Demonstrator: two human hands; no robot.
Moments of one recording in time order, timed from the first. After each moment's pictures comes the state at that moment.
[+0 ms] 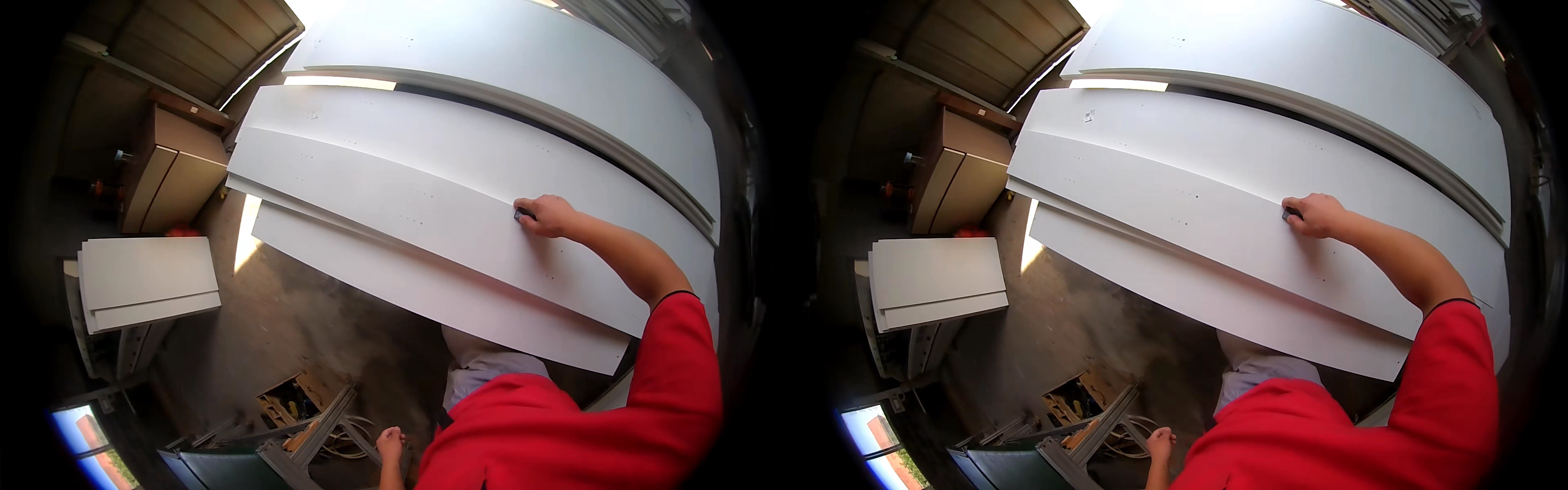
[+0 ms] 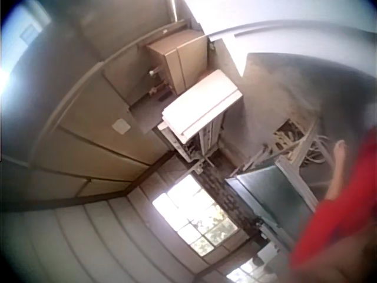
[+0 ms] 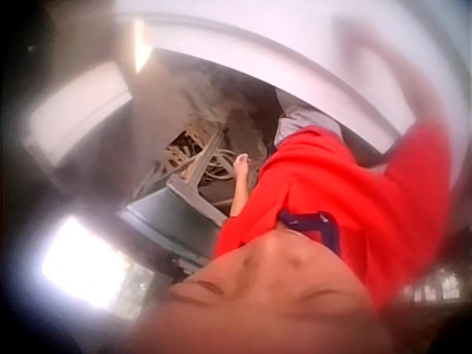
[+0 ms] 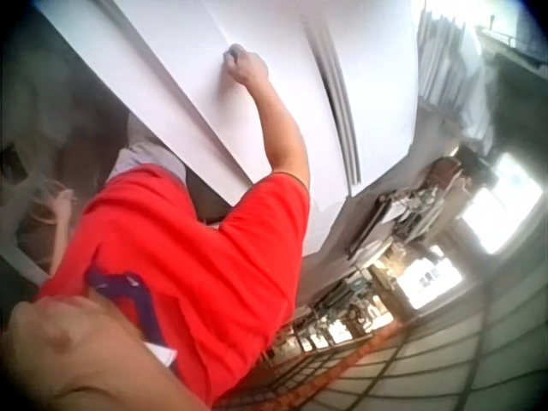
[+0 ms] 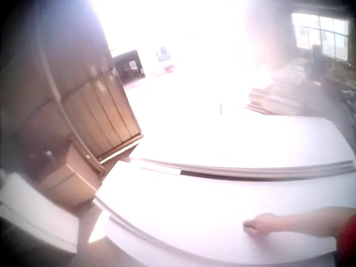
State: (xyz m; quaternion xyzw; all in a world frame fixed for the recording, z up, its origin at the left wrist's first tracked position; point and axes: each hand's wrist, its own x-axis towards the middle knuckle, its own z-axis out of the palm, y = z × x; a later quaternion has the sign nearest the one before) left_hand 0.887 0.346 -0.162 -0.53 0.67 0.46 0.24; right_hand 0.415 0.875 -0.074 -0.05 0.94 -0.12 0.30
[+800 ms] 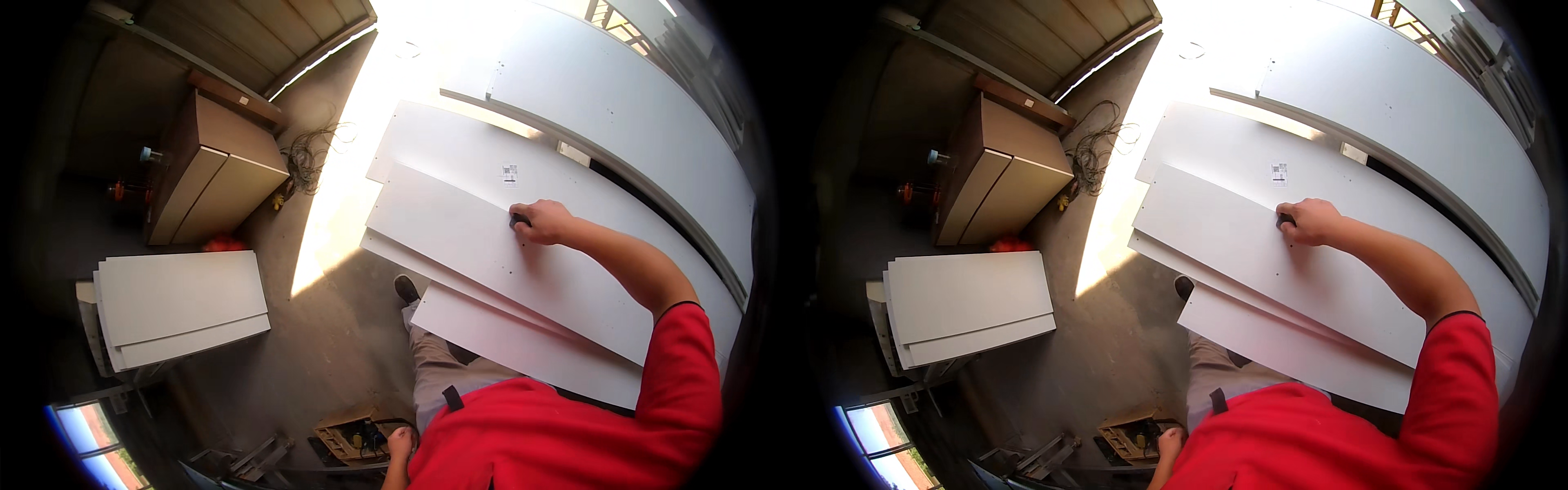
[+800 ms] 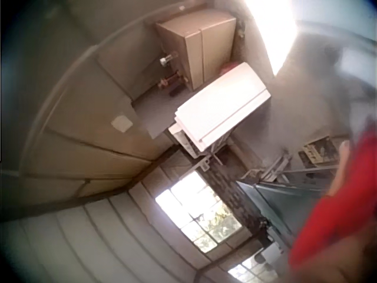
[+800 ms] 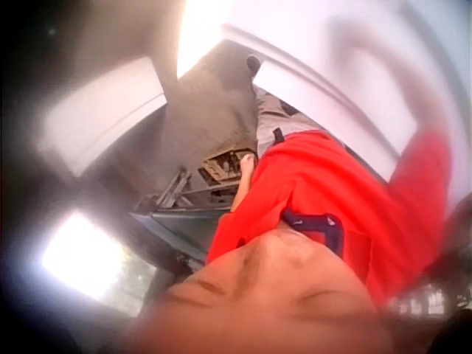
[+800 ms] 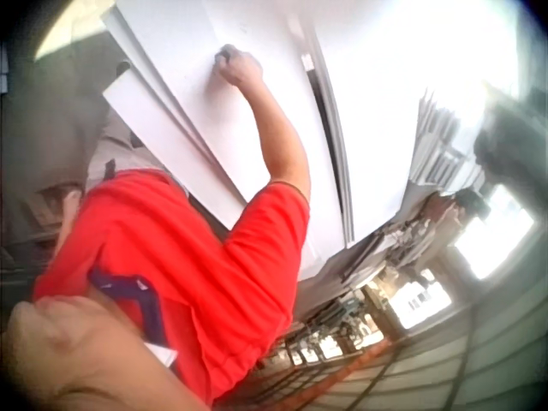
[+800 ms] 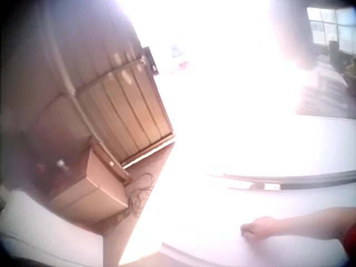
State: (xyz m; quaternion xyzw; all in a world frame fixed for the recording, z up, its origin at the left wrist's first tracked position) left_hand 0.554 0.006 -0.178 -0.49 0.71 0.41 0.30; right_hand 0.044 0.473 -0.073 -0.10 0.94 -0.14 0.31
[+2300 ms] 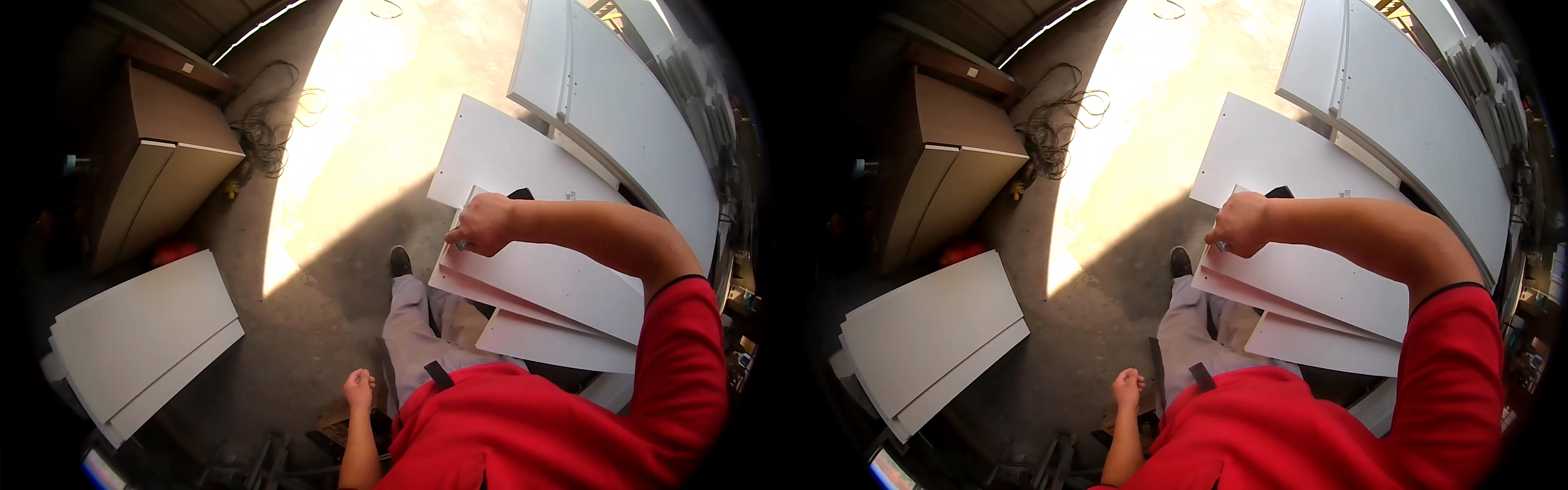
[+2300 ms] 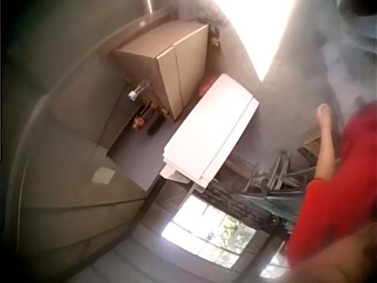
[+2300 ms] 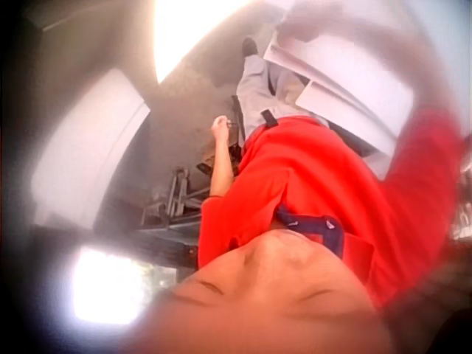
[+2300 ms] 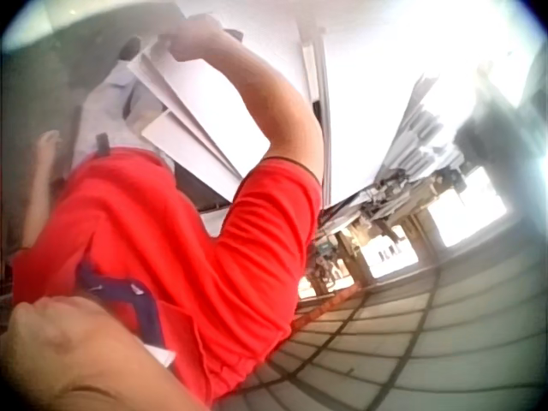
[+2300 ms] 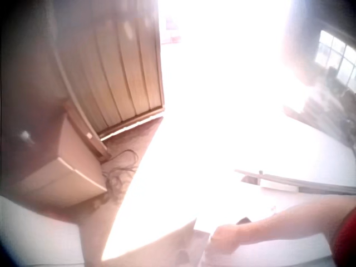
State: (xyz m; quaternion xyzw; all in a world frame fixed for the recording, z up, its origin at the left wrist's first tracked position) left_hand 0.217 -0.181 -0.186 -0.50 0.63 0.52 0.28; right_hand -0.146 0.210 -0.083 -0.45 0.81 -0.04 0.36
